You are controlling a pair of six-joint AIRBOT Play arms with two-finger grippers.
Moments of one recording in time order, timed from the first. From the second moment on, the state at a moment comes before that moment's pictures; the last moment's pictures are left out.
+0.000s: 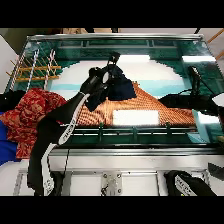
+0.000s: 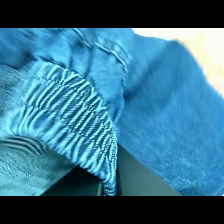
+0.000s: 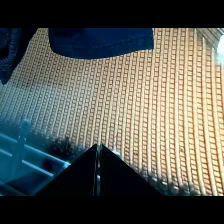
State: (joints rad) left arm -0.52 -2.04 2.05 1.58 -0.85 -1.63; right arm -0.18 -1.02 0.92 -0.76 1.06 1.03
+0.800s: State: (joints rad) left arm -0.45 -1.55 1.70 1.58 -0.86 -1.66; right arm -0.04 -1.50 1.04 -0.81 0.67 1.22
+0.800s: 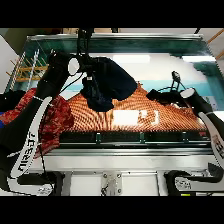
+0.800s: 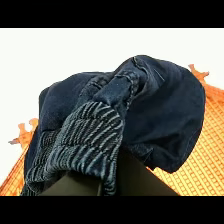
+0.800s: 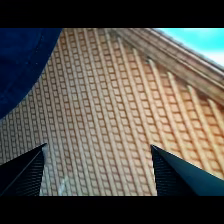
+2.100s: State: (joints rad) left arm -0.68 -1.10 1.98 1.57 -0.83 -1.66; right arm 0.01 -1.15 1.66 -1.04 0.80 1.27
